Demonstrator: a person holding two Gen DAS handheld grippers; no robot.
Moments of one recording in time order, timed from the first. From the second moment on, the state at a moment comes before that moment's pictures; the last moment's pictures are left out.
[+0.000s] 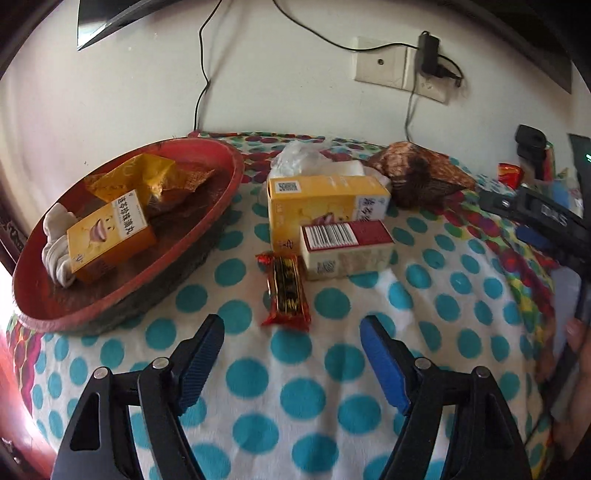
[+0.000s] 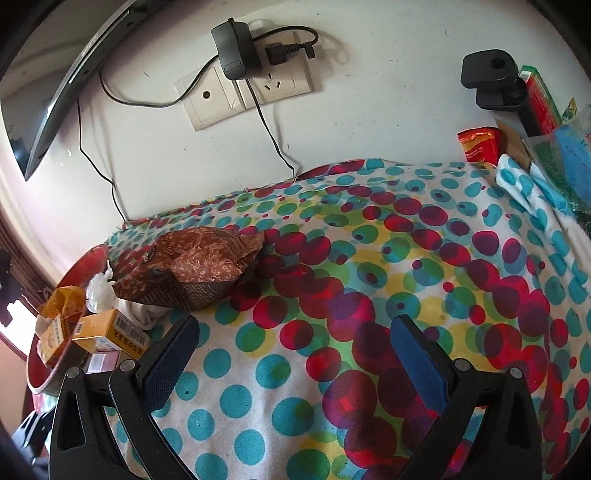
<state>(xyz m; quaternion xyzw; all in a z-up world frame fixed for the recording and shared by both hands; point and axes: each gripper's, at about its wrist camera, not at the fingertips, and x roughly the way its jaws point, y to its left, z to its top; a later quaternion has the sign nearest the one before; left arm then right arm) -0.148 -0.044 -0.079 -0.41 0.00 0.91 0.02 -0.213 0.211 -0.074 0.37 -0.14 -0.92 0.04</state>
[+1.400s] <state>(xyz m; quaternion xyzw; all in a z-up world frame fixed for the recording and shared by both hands) -0.130 -0.147 -0.030 -0.38 -0.06 0.92 -0.06 -0.212 0.207 -0.072 0.36 -0.13 -0.92 0.04</state>
